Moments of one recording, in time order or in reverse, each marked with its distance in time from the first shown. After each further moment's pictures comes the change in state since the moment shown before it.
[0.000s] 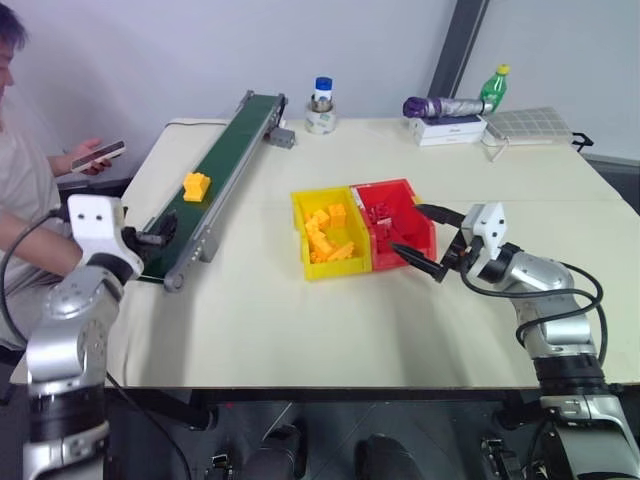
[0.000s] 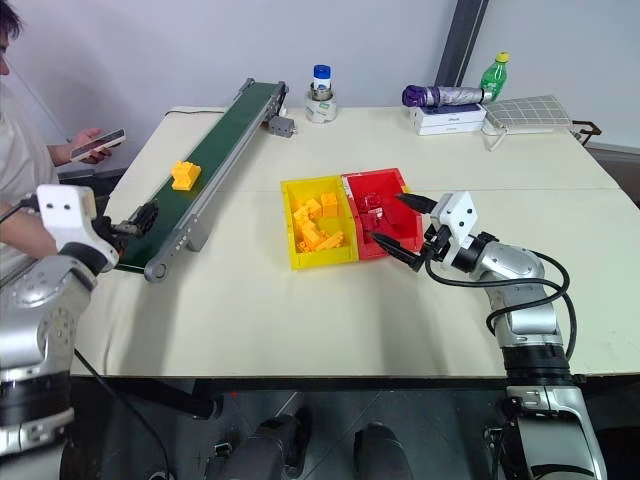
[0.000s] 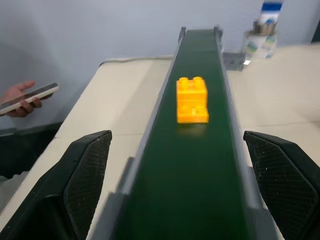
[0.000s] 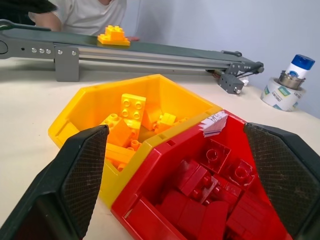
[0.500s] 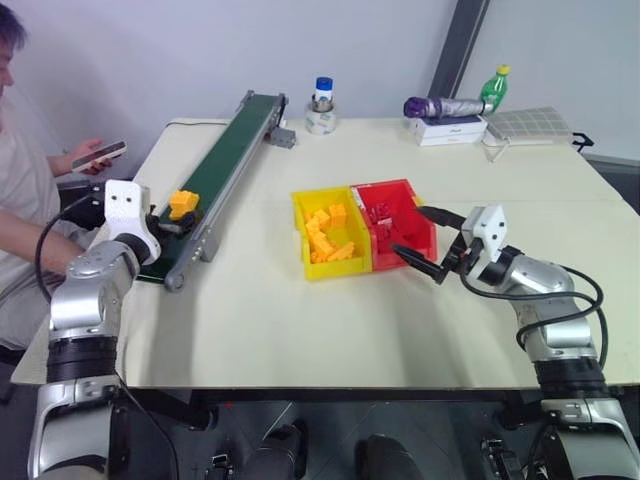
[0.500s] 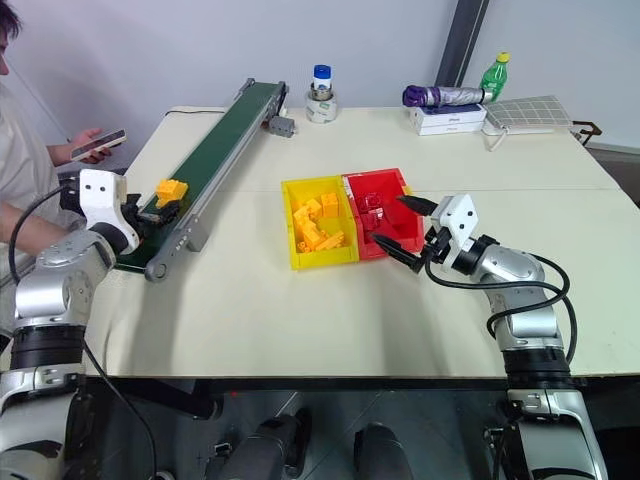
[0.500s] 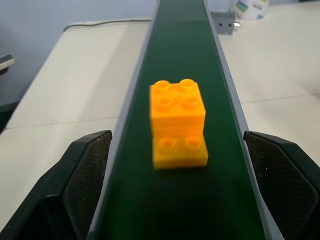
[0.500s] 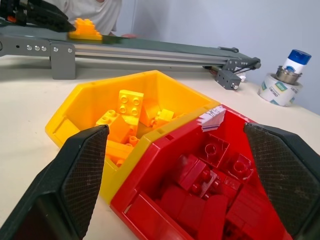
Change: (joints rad) left arm -0.150 -0.003 -0.098 0.272 0.043 -0.011 -0.111; right arm 0.018 -0.001 -0.001 -0.009 0.000 0.002 -0.019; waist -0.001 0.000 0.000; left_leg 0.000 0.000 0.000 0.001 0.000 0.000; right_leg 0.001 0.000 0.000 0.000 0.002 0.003
